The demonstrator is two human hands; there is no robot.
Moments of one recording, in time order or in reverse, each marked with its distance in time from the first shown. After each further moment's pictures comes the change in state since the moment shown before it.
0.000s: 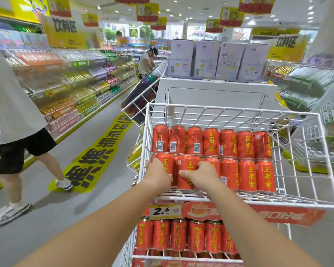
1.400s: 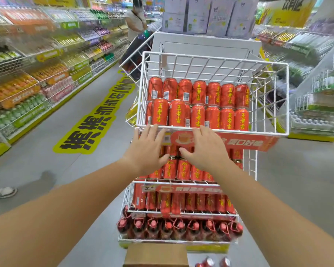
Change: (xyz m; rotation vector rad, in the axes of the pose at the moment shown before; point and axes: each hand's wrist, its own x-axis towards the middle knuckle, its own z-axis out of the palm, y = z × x) left_hand -0.159 -0.057 -0.006 0.871 0.067 0.570; right_hand -0.156 0.066 -0.019 -0.818 0.227 -0.452
